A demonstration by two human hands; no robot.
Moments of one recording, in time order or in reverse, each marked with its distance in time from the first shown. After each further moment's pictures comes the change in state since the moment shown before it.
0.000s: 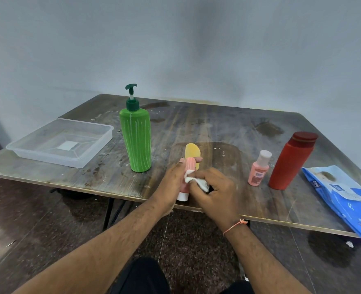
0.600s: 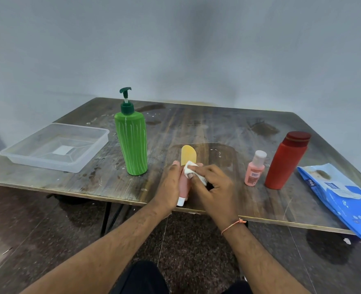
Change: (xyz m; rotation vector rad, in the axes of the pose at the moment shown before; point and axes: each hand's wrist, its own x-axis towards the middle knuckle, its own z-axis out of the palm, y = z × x) left_hand 0.008 -0.011 0.001 0.051 0.064 -0.031; right_hand 0.004 0.003 -0.001 0.083 0.081 0.071
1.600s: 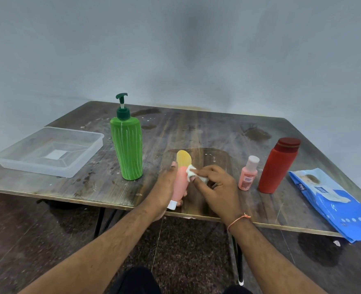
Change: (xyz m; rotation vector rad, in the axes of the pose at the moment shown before) left_hand -0.005 0.016 -0.004 0.050 -0.007 -0.097; right_hand 0.019 0.016 -0.022 0.007 -0.095 0.055
